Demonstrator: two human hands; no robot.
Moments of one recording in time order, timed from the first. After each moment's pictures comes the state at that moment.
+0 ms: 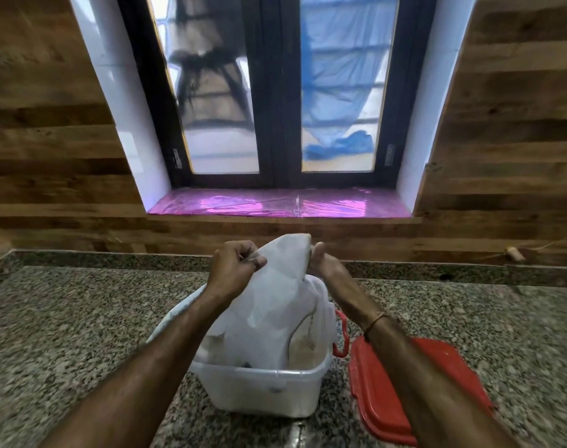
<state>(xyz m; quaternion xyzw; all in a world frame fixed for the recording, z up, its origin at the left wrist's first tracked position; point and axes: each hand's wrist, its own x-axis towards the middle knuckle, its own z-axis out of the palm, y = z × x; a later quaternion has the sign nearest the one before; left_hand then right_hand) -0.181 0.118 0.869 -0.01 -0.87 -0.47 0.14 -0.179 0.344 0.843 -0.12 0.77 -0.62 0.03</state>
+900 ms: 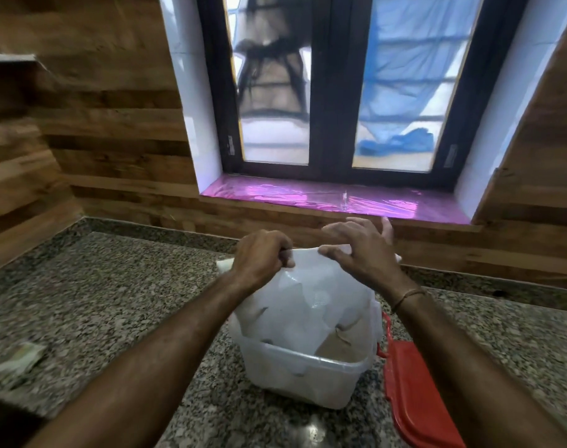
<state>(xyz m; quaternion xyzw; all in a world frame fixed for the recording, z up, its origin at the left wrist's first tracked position) -0.154 0.085 0.899 -0.04 -0.97 -0.15 0.16 -0.201 0.306 0.878 -0.20 0.94 -0.21 -0.20</state>
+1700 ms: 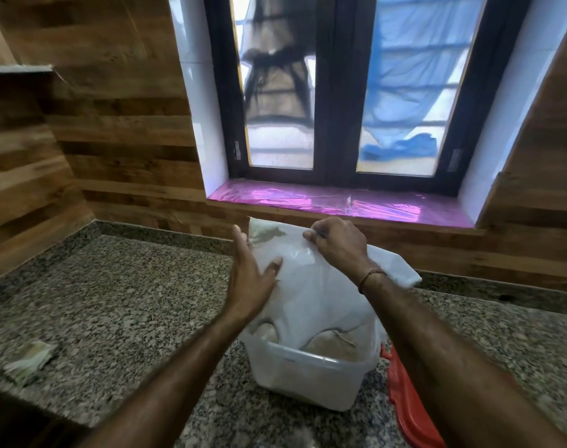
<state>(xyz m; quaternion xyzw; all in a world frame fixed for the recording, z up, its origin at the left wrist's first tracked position) -0.108 0.074 0.860 0.08 -0.85 -0.49 0.19 -0.207 0.248 0.901 -0.18 0.92 -0.32 -0.15</state>
